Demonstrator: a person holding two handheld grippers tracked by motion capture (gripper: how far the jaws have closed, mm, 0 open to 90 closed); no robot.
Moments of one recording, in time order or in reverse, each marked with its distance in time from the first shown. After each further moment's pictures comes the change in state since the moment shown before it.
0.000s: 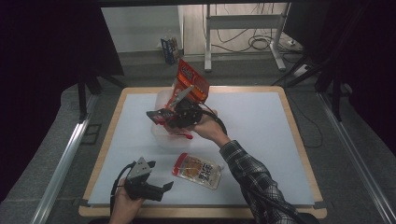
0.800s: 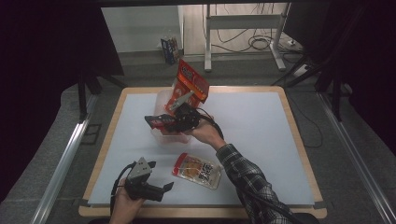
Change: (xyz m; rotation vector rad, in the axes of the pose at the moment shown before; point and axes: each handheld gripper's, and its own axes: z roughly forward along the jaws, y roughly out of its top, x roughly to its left) left arm -0.001 0.000 0.001 0.006 -0.006 0.002; right arm -0.005 -0.020 0.026 -0.033 0.050 0.009
